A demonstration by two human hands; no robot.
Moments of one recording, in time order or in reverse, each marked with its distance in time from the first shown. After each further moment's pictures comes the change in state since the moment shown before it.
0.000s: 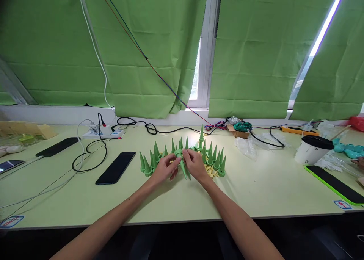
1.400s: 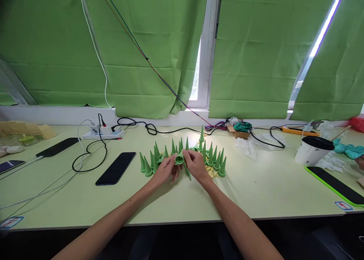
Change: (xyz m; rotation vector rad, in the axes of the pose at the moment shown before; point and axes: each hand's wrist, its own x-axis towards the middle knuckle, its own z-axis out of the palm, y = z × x) left_hand 0.002 -0.005 0.002 -0.022 -0.047 -0.065; right_hand 0.000 0.003 0.001 0.050 0.033 0.005
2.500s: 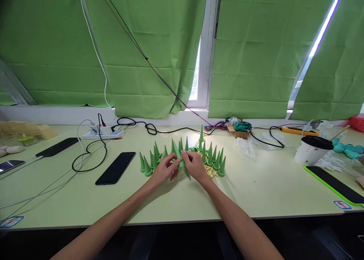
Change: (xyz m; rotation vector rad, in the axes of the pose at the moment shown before) left_hand -0.004 0.007 -0.003 0.081 -0.022 0.110; right_hand 0.001 -0.004 0.000 -0.123 -0.037 -0.027
